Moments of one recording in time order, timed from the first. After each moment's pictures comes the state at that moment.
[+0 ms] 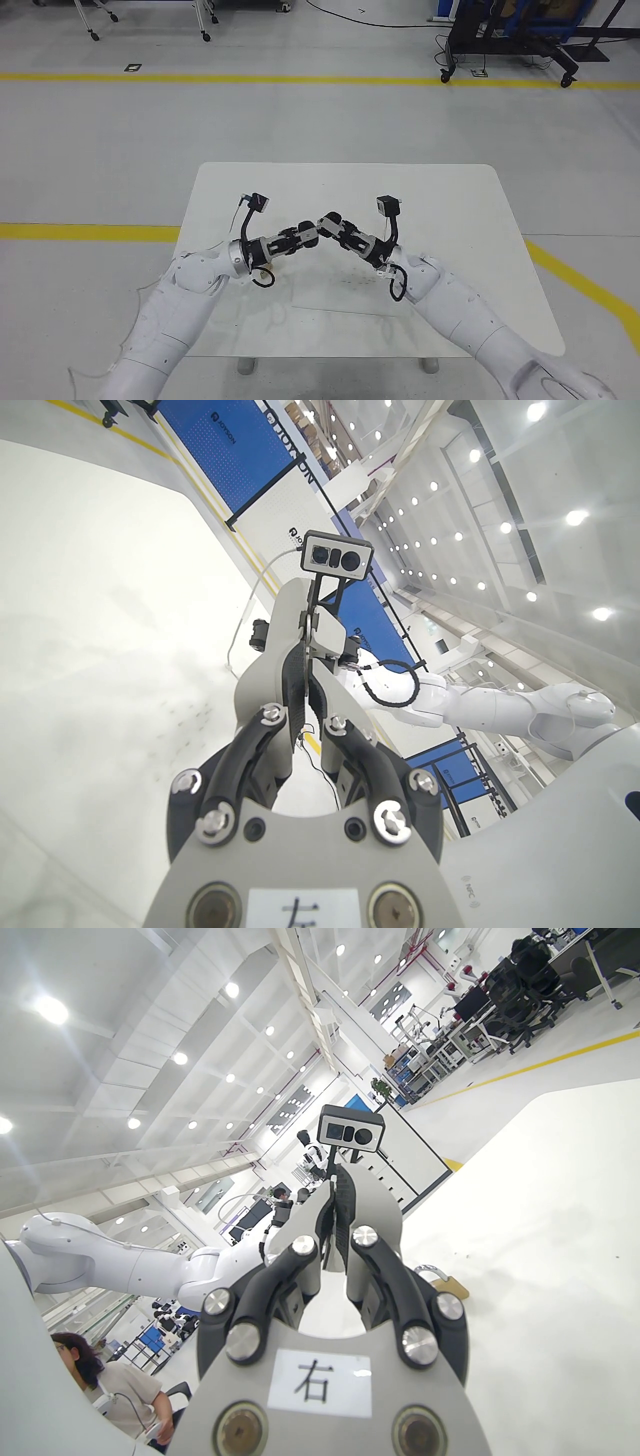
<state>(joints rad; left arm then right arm) 1.12 -1.20 -1.09 -1.23 -0.23 -0.68 -0.88 -1.01 -1.23 0.72 -1.02 0.06 -1.01 0.14</state>
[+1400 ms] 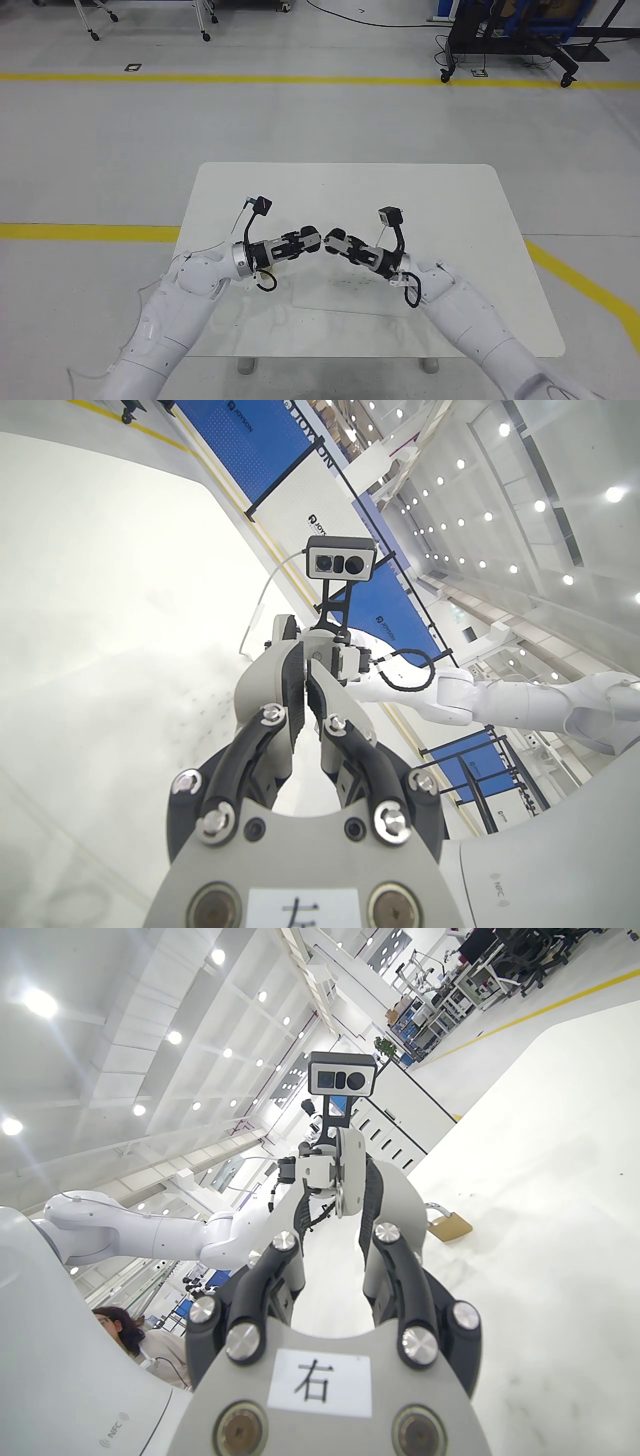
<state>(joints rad) 1.12 -1.19 -1.07 -1.26 -0.11 -0.68 -0.83 -1.09 -1.23 0.86 -1.01 0.23 -1.01 0.54</state>
